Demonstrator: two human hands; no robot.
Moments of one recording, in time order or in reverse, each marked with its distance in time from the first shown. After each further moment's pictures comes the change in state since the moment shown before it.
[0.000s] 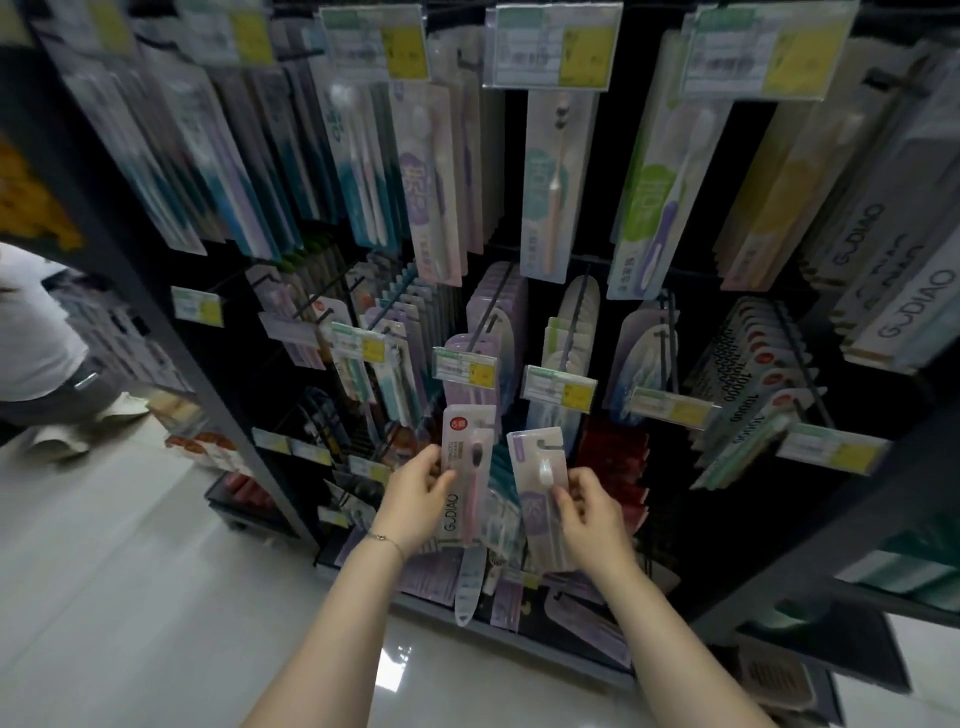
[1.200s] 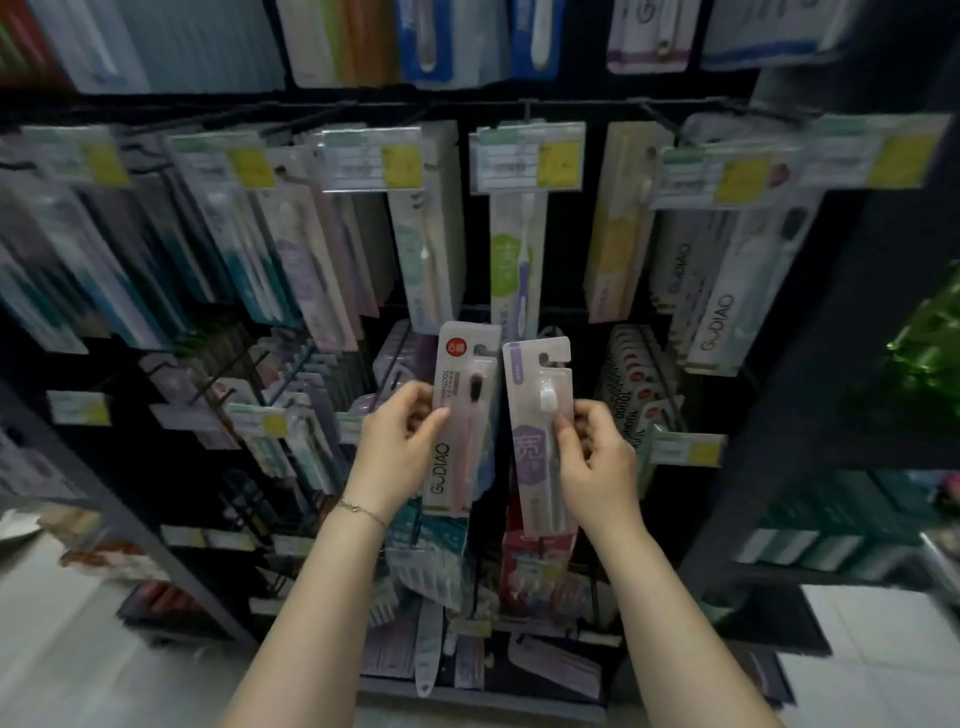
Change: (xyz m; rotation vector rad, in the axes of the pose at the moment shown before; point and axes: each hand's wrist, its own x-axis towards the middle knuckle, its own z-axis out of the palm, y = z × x) left_hand 0.026 0.153 0.005 -0.028 0.073 0.389; right_hand 0.004 -0.078 -0.126 0.172 0.420 -0.188
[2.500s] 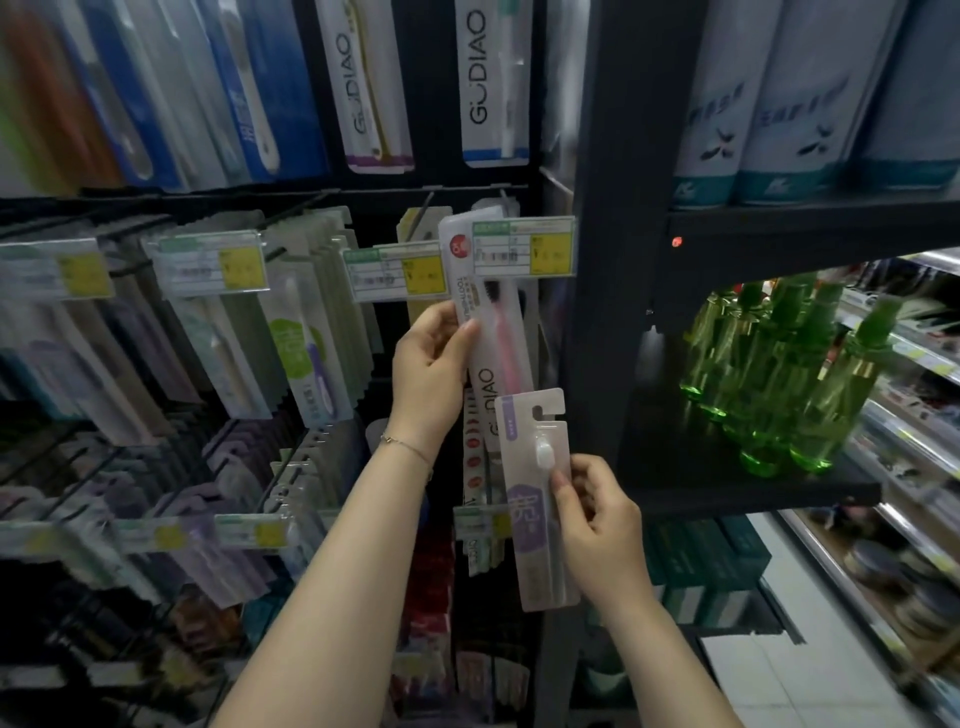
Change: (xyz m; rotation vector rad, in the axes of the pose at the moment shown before) left_hand 0.080 0.215 0.183 -0.599 0.041 0.179; right_hand 0.032 0.048 -0.195 0.086 0.058 0.012
